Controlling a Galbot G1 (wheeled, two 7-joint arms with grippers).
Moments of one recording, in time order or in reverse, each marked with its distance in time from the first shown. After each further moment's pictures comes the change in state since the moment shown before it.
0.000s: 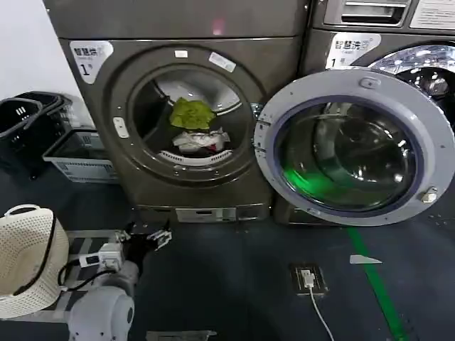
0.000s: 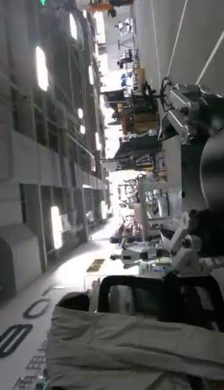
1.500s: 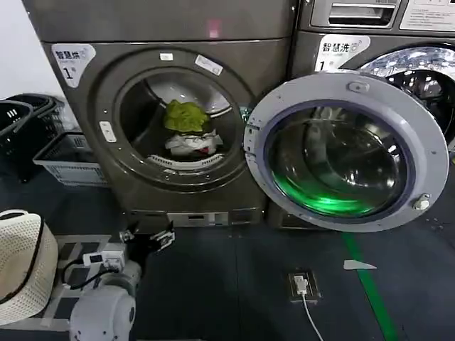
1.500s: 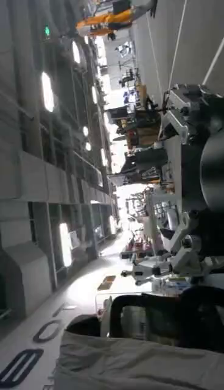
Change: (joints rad) left arm -0.002 0.000 0.015 0.010 0.022 0.000 0.031; right arm -0.006 -0.004 0.016 -0.023 0.030 0.015 0.056
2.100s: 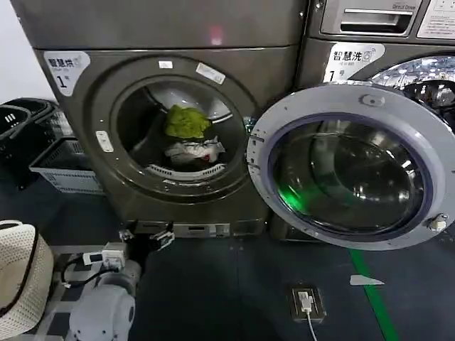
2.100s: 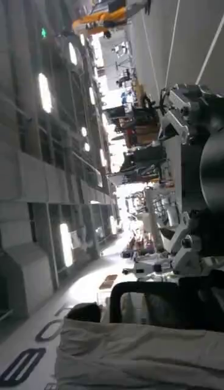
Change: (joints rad) left arm 0.003 -0.002 0.004 0.007 0.005 0.000 0.001; right arm 0.001 0.004 0.001 -0.002 0.002 0.004 0.004
